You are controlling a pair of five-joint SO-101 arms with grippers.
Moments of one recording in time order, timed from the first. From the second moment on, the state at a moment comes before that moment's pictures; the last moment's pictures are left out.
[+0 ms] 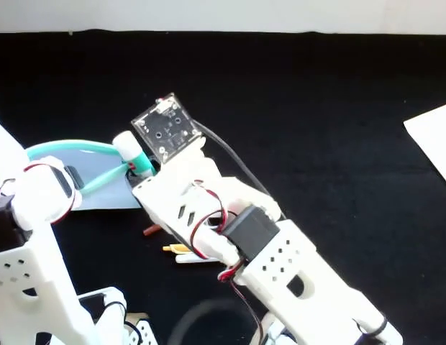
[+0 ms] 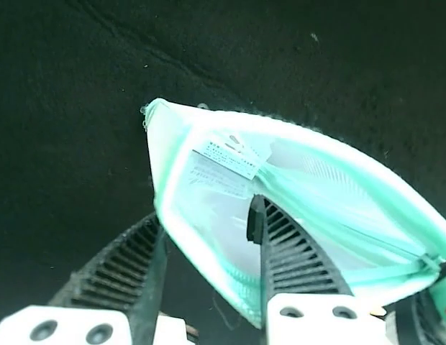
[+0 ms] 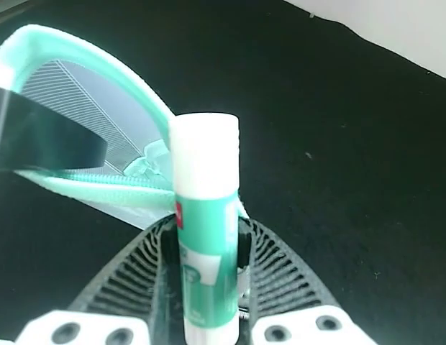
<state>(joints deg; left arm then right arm) -21.2 -44.7 7.8 99.0 -39.0 -51.0 -26.5 19.9 51.4 -3.5</state>
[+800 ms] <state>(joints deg) -28.5 -44.8 0.0 99.1 -48.0 -57.8 -24.8 19.9 49.6 -5.1</state>
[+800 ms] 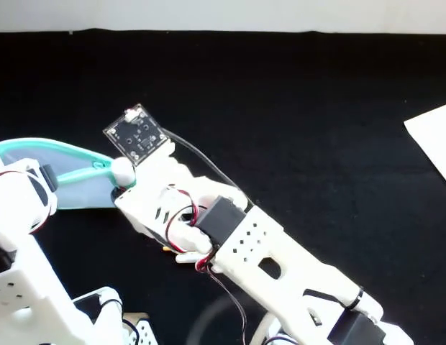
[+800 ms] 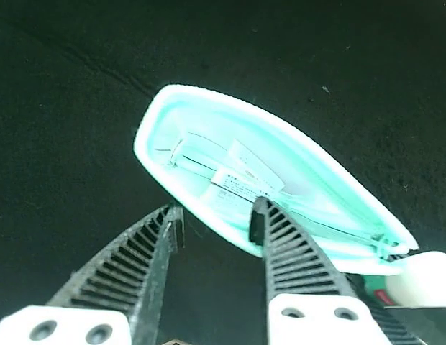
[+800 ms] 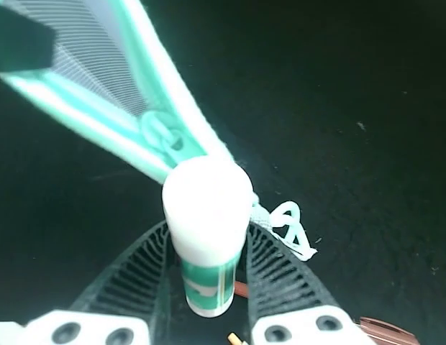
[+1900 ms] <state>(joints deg) -40.0 -37.5 1.6 86.5 -49.4 -58.2 -22.1 19.9 48.9 -5.1</state>
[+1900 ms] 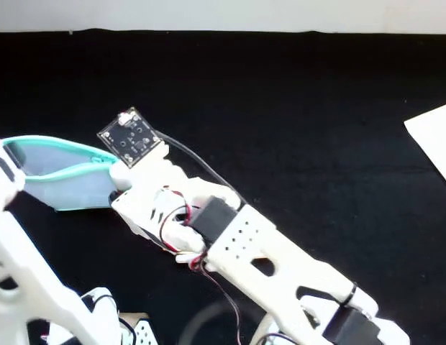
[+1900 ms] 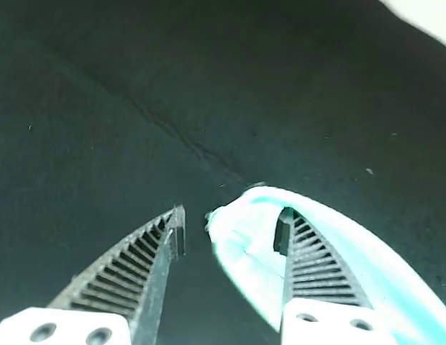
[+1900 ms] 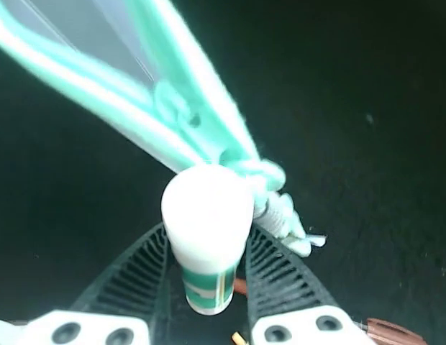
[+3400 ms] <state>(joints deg) -31.4 -35.6 -2.9 100.0 -14.9 -54.9 -24.9 19.7 48.9 -5.1</state>
